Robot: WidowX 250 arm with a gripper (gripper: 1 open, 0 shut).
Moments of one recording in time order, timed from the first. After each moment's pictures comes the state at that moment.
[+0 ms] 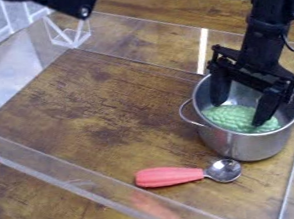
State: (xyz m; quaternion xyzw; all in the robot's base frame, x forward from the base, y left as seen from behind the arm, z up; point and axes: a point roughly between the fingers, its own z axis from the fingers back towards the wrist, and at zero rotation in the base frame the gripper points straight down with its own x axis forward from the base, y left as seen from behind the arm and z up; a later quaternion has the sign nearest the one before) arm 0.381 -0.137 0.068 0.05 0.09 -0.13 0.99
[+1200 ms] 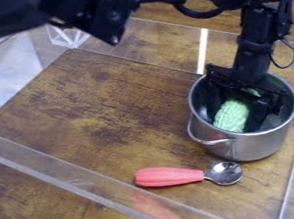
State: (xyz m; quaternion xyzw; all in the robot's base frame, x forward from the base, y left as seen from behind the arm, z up) arm 0.393 -0.129 0.035 0.04 0.12 -0.10 0.99
